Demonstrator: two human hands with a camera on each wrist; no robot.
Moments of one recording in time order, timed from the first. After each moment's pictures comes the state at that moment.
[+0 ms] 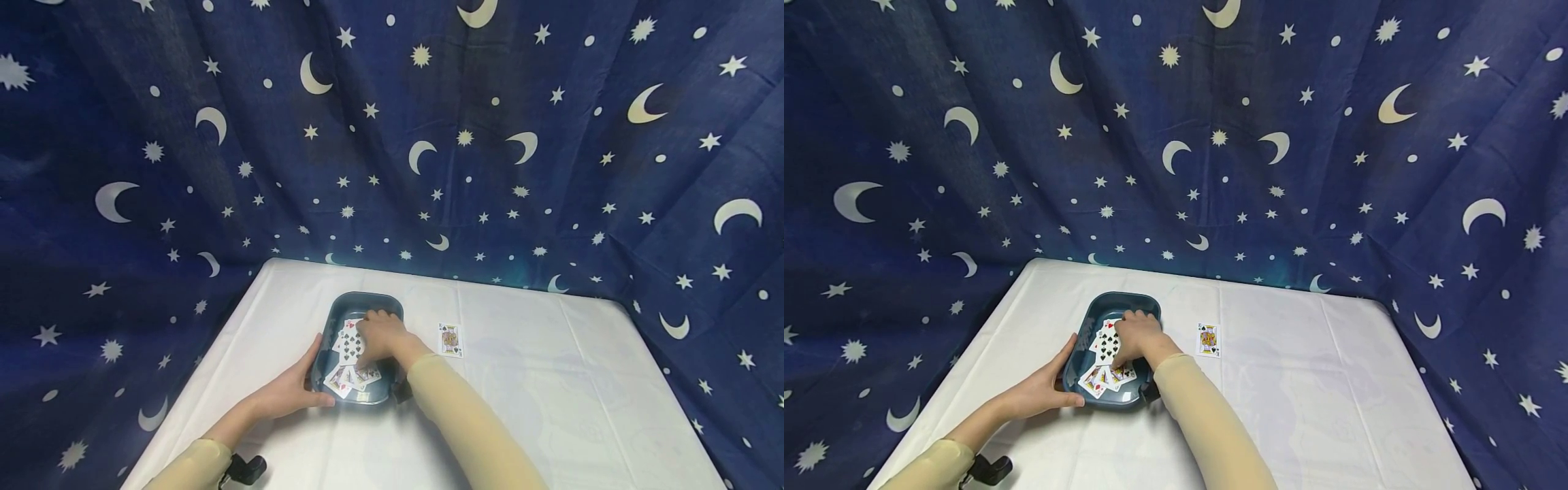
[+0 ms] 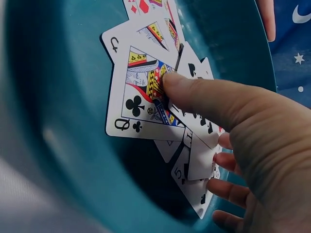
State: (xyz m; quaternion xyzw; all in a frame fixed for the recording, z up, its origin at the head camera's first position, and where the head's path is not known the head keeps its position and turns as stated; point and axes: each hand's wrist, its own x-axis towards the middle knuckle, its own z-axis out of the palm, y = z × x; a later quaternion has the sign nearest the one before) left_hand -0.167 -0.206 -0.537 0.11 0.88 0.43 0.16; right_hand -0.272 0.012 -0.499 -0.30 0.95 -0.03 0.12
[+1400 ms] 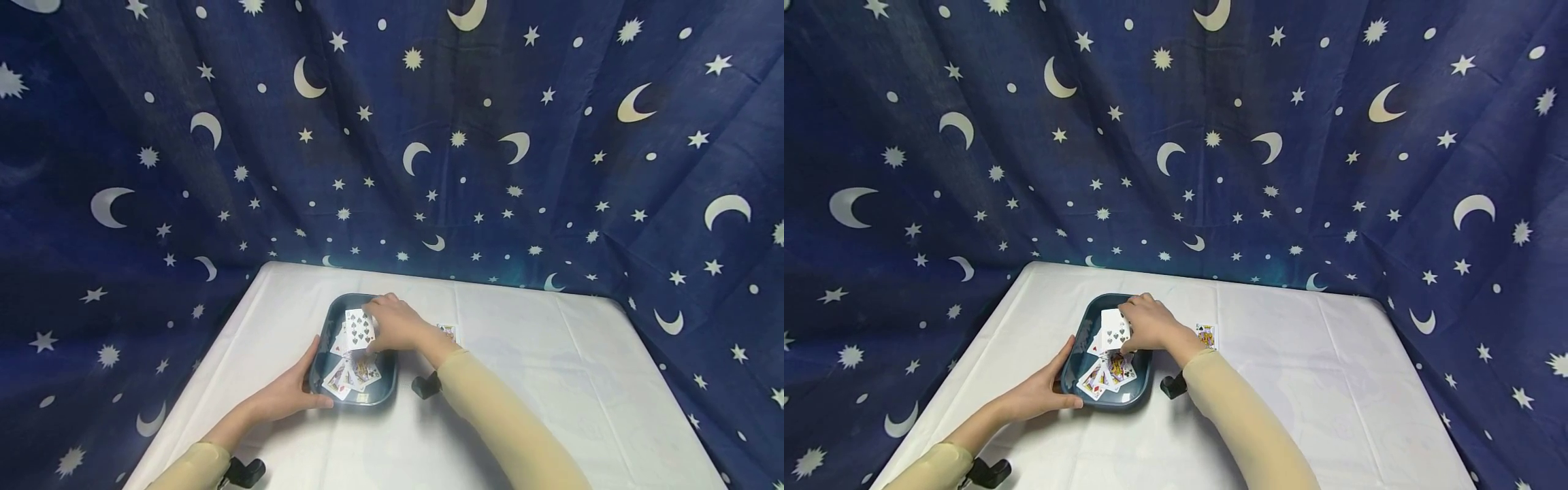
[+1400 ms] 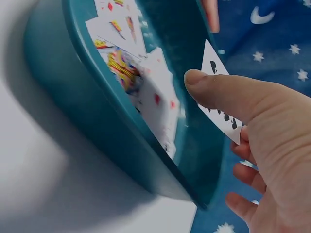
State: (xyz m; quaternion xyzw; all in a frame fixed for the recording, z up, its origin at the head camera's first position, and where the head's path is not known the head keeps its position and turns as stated) left_hand -0.166 -0.205 -0.536 0.11 0.87 0.45 0.15; right_hand -0.278 0.049 -0.469 -0.33 0.94 -0.11 0.05
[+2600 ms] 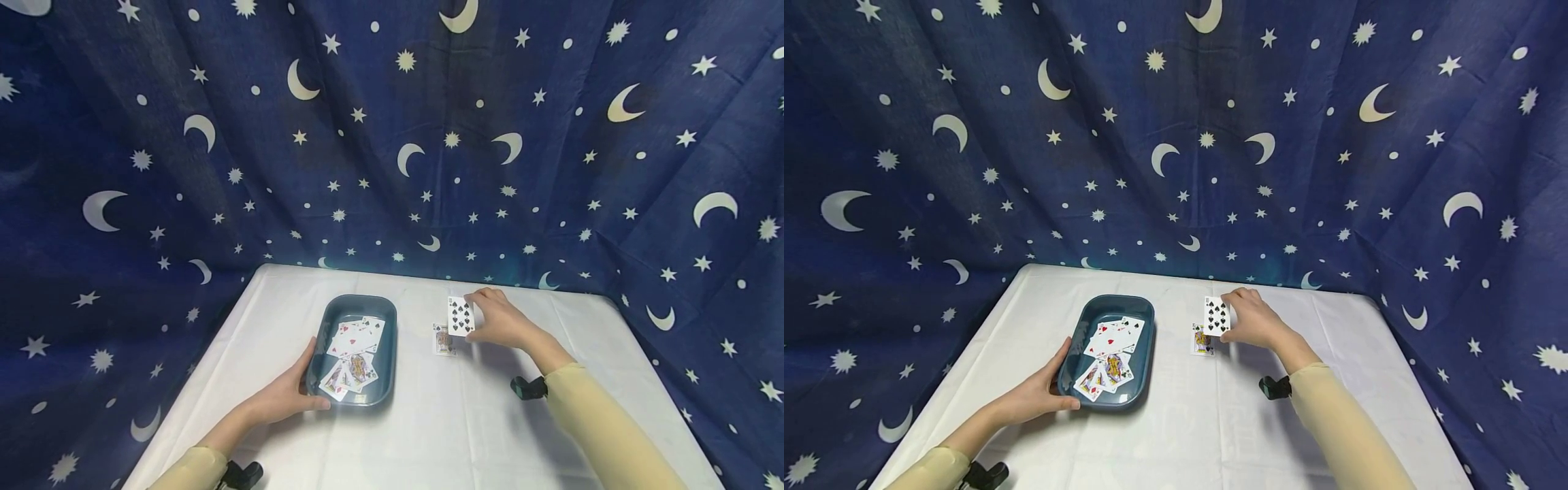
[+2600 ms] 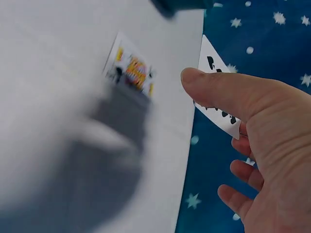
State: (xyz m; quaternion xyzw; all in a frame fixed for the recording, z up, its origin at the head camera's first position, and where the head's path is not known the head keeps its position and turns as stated) left_hand -0.166 -0.203 -0.538 0.10 0.89 0.43 0.15; right_hand -0.273 0.247 -0.458 -0.19 0.97 -0.16 0.02
